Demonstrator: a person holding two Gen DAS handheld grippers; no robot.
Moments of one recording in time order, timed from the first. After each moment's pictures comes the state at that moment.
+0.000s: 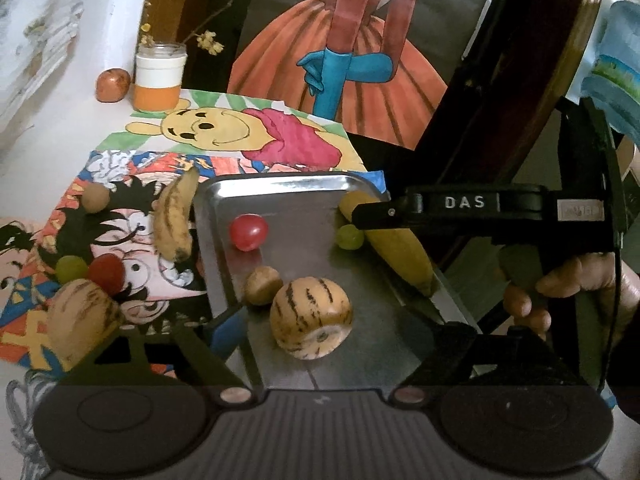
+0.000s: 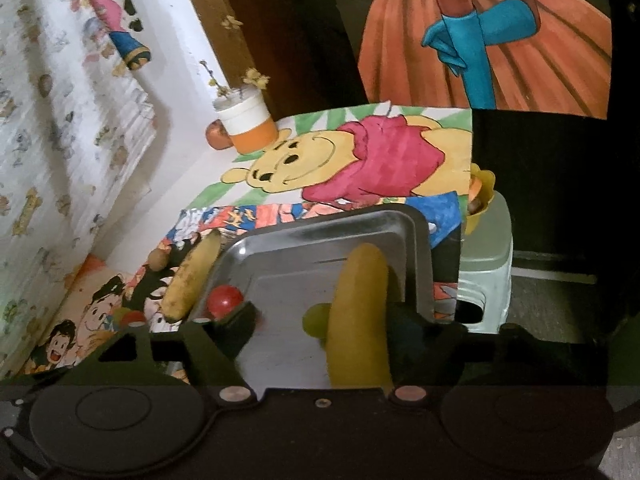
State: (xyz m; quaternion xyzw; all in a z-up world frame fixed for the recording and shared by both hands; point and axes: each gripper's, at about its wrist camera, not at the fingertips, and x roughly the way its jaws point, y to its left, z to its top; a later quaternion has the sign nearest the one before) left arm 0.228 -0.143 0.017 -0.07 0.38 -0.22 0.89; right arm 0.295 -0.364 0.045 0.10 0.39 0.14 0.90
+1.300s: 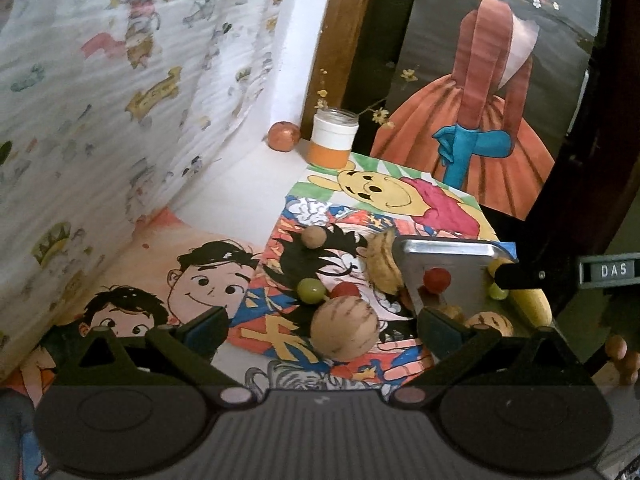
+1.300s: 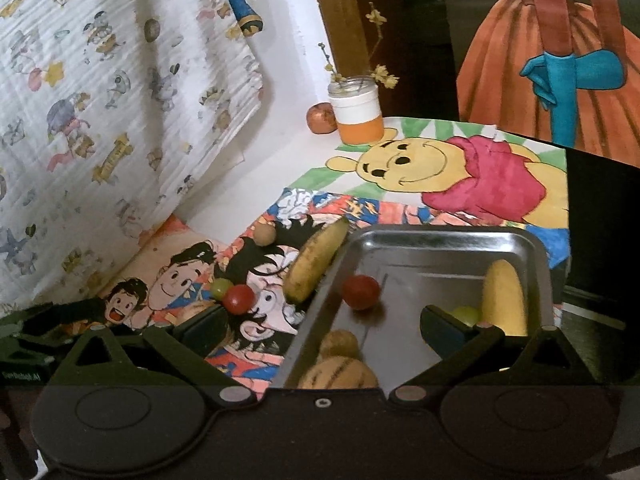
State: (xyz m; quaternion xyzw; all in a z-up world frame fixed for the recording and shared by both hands) left arm 0.181 -0.018 0.046 -0.09 0.32 -0.05 0.94; right arm 0.274 -0.276 0.081 0.04 0.39 0.23 0.89
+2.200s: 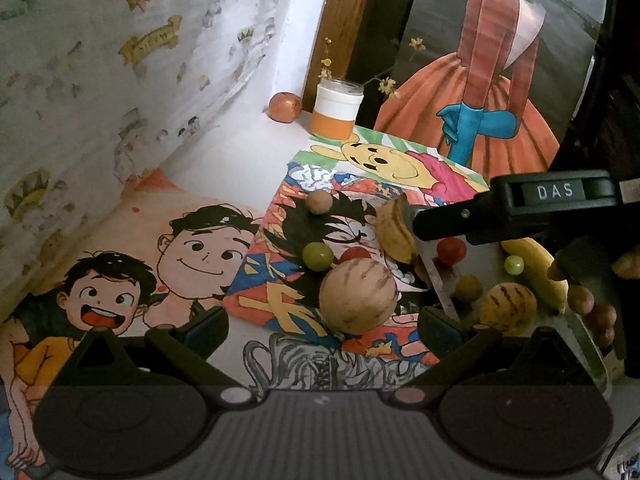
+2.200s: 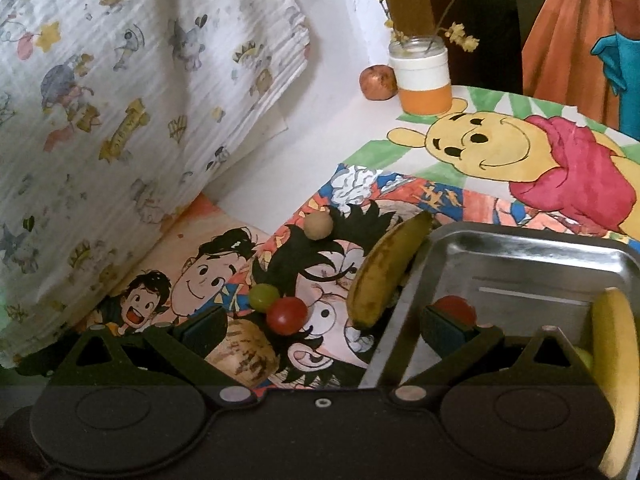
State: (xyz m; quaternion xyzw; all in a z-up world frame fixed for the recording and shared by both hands) left arm 0.191 -0.016 0.011 -0.09 0.34 -0.06 0.93; right arm 0.321 -0.212 0.053 0.03 0.44 0.28 0.85
